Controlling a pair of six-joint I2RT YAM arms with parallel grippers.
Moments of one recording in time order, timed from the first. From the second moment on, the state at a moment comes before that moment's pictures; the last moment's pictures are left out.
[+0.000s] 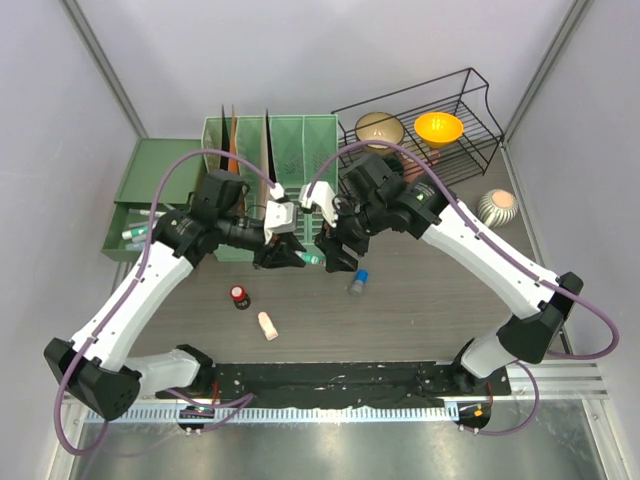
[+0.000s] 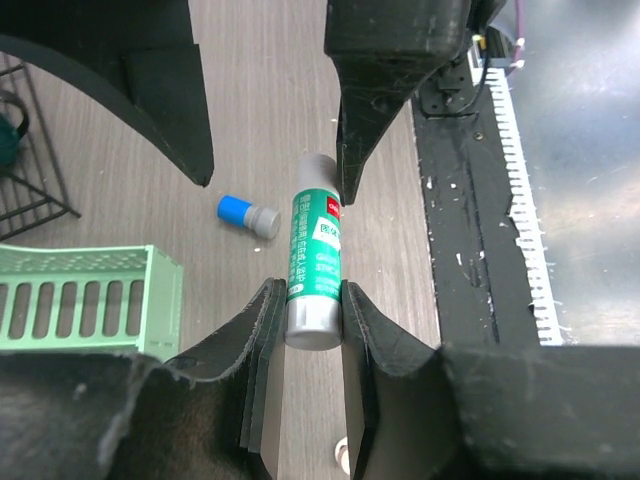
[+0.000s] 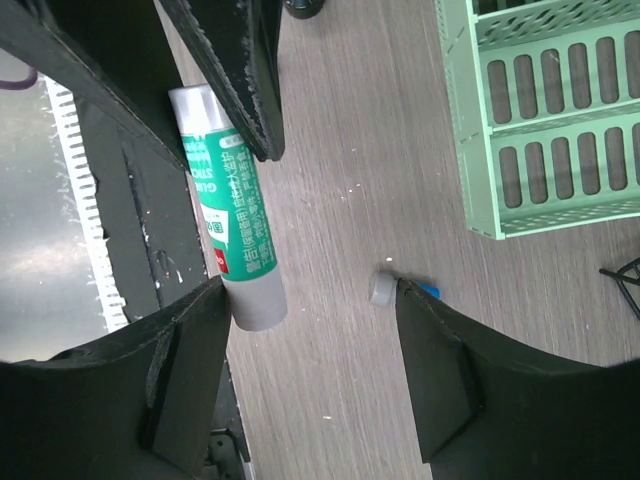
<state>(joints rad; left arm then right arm) -0.52 1.19 1.28 -0.82 0.98 0.63 0.82 1.52 1.70 -1.08 -0.43 -0.39</state>
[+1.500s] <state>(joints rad) 0.66 1.34 1.49 -1.34 0.99 1.33 0.76 1.40 1.49 -1.02 -0.28 -0.43</state>
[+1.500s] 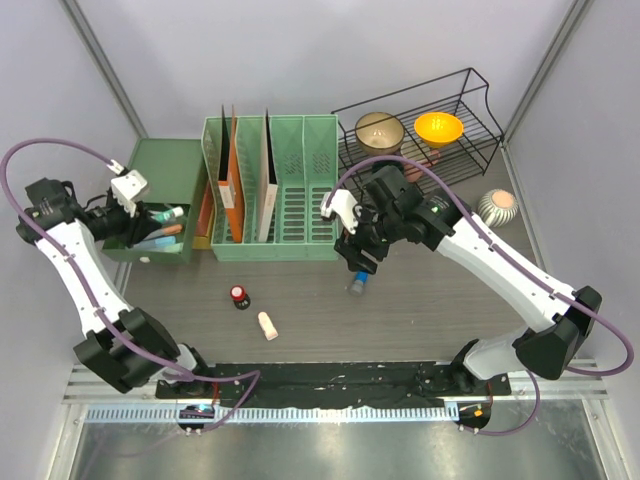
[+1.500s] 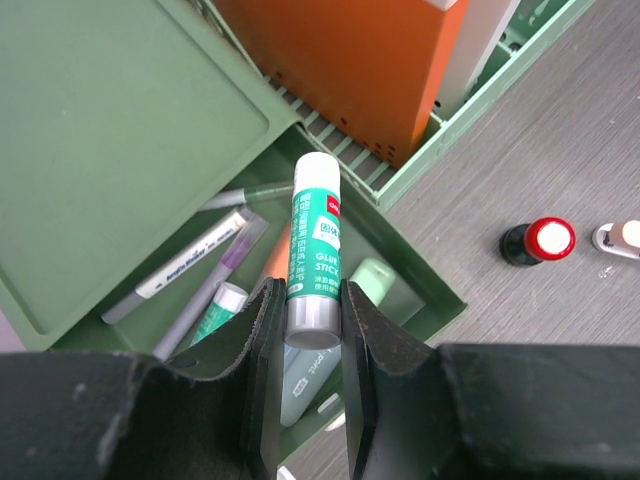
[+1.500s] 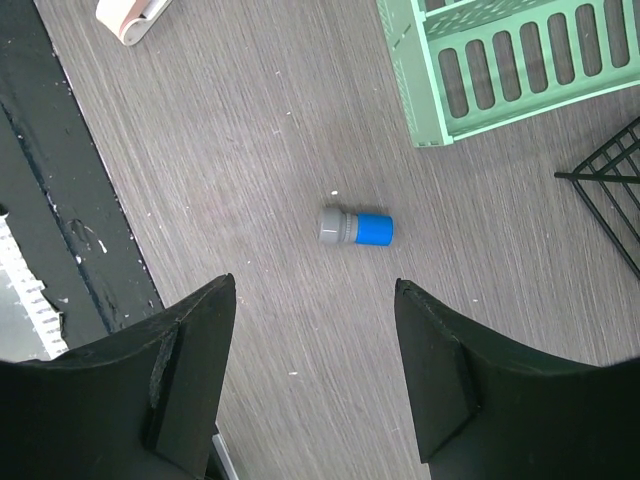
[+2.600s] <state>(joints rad) 0.60 1.54 1.47 -1.10 0.91 1.09 0.73 1.40 1.46 -0.98 -0.28 -0.44</state>
